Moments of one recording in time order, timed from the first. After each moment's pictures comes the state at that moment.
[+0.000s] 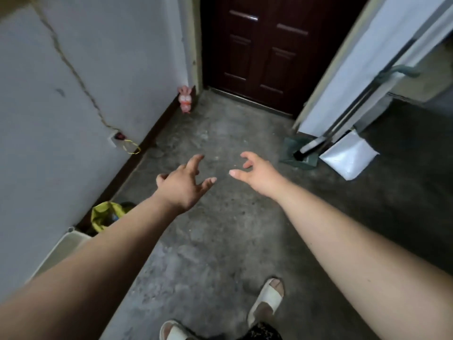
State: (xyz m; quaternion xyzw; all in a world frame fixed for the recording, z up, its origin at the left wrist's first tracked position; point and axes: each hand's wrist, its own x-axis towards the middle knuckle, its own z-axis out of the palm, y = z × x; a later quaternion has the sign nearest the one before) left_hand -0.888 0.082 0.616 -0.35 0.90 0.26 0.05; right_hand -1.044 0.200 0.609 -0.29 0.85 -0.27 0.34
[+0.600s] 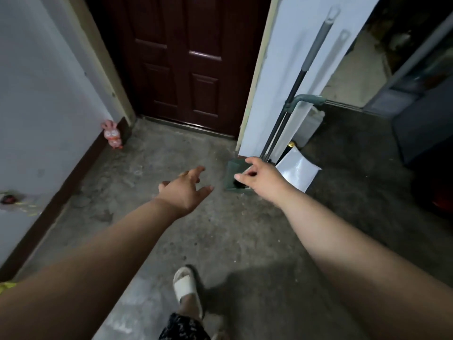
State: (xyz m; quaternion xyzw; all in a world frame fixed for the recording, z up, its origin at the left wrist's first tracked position) left_hand -1.288 0.193 0.610 -0.27 0.92 0.28 0.09; right_hand -1.425 0.350 0.622 -0.21 0.88 -0.30 0.30
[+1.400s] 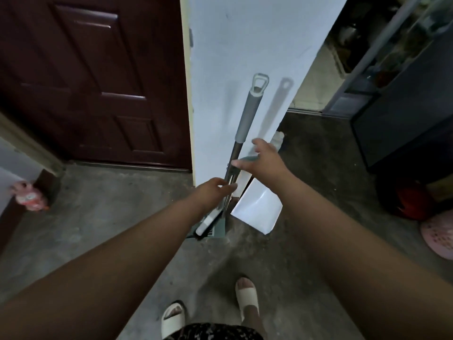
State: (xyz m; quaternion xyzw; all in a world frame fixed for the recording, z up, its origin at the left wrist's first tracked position) left_hand -1.712 0.216 0.593 -0.25 0.76 0.56 0.20; right_hand -1.806 0.338 0.640 -0.10 0.90 -0.37 0.19
